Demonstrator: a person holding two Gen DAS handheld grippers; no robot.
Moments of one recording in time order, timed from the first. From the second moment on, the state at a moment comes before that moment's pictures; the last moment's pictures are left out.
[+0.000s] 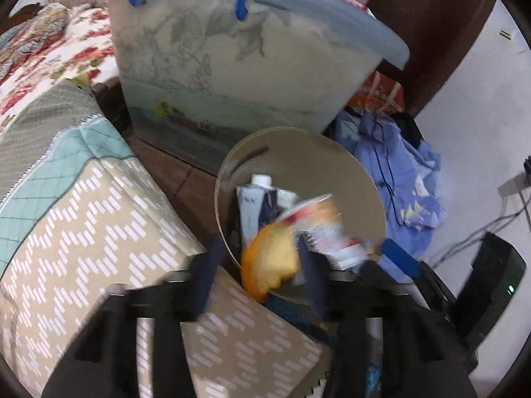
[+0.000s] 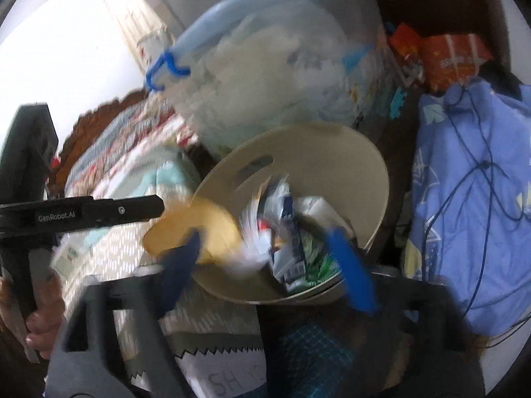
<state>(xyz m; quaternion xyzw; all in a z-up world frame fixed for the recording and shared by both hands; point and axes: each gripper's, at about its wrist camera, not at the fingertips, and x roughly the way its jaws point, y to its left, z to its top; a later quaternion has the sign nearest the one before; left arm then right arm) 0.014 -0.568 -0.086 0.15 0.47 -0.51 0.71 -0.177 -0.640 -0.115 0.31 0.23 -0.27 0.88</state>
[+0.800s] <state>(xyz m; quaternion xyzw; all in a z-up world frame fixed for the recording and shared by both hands) 0.027 -0.313 -0.037 0.15 0.34 -0.38 0.85 -0.122 -0.481 -0.072 0.33 0.22 -0.16 0.90</state>
